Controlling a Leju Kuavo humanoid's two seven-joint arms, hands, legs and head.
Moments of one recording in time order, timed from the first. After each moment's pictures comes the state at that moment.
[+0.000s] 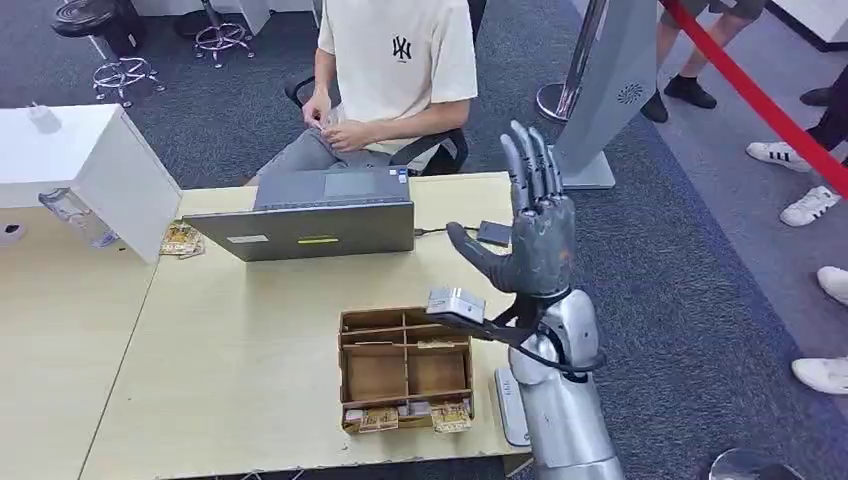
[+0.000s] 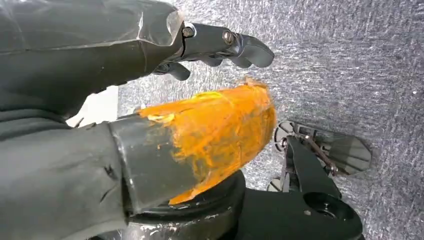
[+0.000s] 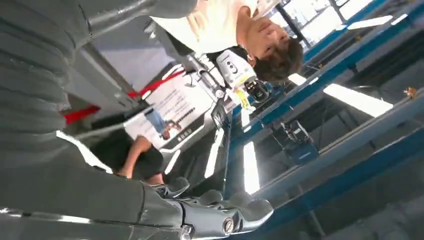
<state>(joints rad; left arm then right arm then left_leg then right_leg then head) -0.06 -0.15 -0.40 -0.19 0.47 0.38 0.09 -0.29 0.32 0.08 -1.46 1.03 -0.69 -0.69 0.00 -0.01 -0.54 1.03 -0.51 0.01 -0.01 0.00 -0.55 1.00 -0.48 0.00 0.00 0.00</state>
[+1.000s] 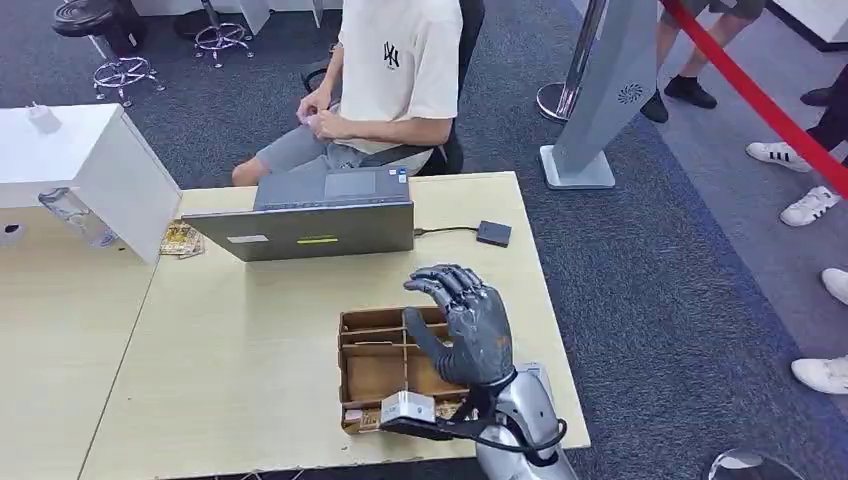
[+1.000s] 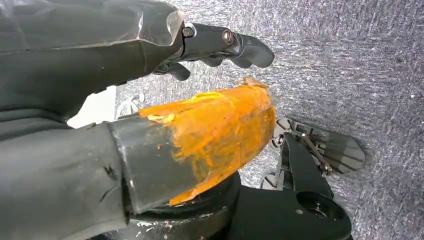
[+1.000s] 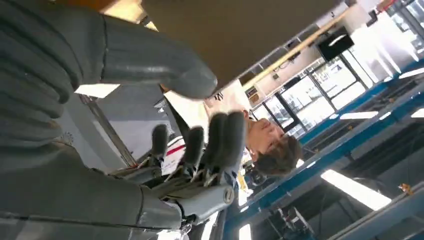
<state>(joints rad) -0.06 -0.15 -0.37 -0.19 0.50 0.40 0.07 -0.06 0.23 0.34 -1.44 1.05 -0.69 -0.59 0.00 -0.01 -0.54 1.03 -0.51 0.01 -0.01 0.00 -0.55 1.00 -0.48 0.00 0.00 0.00</state>
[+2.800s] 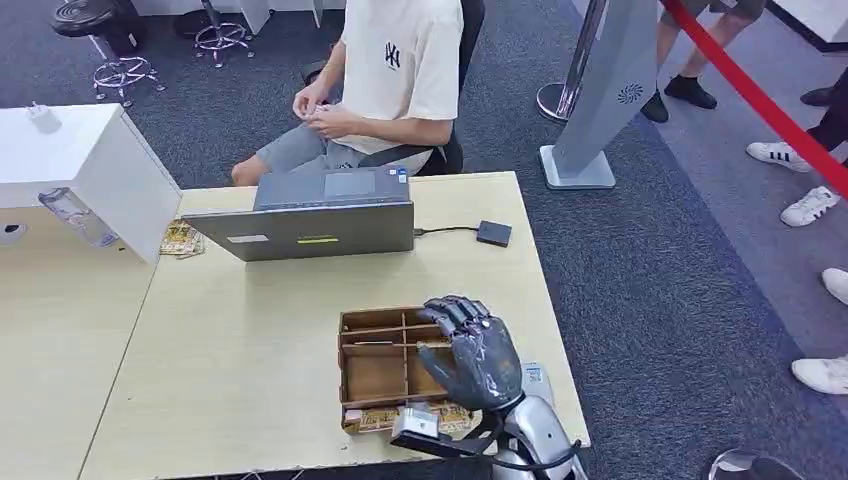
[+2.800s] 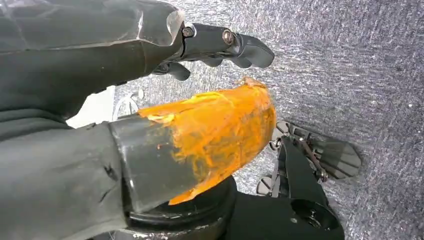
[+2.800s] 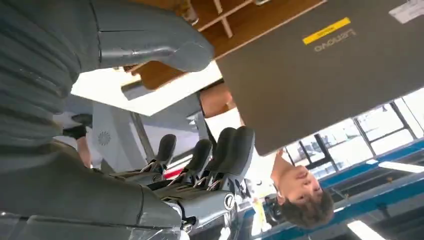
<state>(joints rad) -0.06 -0.15 -0.35 -0.19 0.51 0.41 0.06 -0.01 0.14 0.36 -1.37 1.14 -0.69 -0.47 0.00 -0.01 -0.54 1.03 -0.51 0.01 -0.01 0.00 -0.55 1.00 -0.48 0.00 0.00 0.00</state>
